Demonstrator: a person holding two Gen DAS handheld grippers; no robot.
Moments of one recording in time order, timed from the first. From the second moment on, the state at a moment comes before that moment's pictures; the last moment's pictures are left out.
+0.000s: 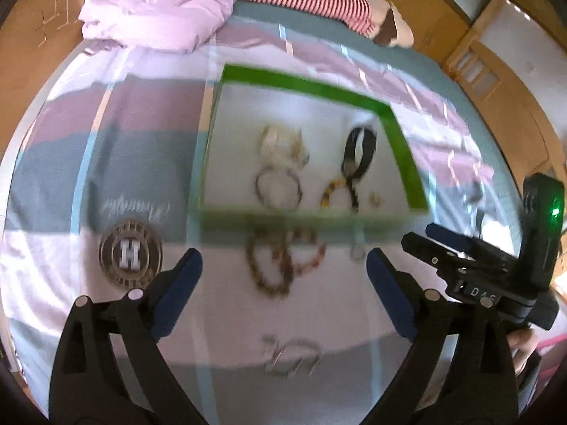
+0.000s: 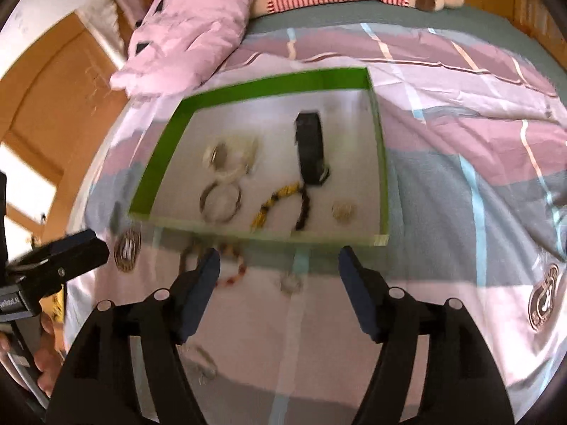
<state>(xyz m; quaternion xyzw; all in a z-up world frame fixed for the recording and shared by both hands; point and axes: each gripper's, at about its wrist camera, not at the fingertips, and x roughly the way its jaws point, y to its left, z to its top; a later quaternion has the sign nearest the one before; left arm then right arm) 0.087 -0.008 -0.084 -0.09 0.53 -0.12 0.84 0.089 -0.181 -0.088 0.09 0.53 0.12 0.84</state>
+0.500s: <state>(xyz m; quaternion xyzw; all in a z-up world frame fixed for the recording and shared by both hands) 0.061 0.031 -0.136 -0.10 0.56 -0.08 0.82 0.021 -0.101 -0.169 0.03 0.58 0.21 0.78</state>
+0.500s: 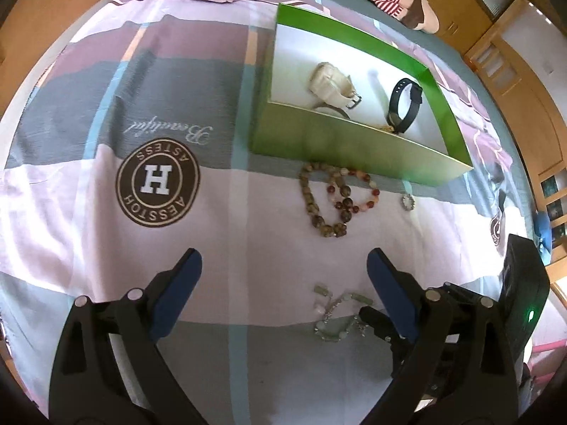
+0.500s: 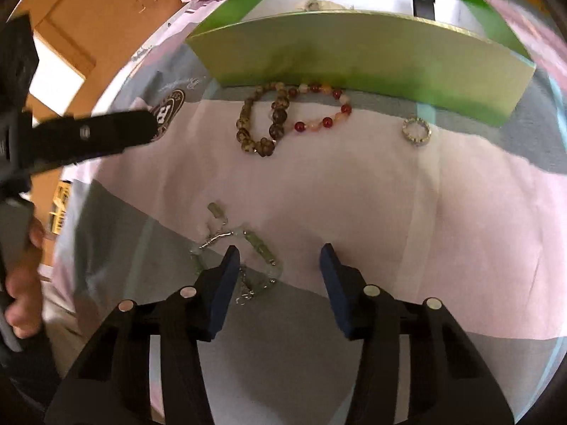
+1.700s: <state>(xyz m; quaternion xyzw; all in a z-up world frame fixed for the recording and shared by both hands) 0.113 0.007 -0.173 -0.11 0.60 -0.10 0.79 0.007 -0.216 -0.077 0.05 0.46 0.08 0.88</state>
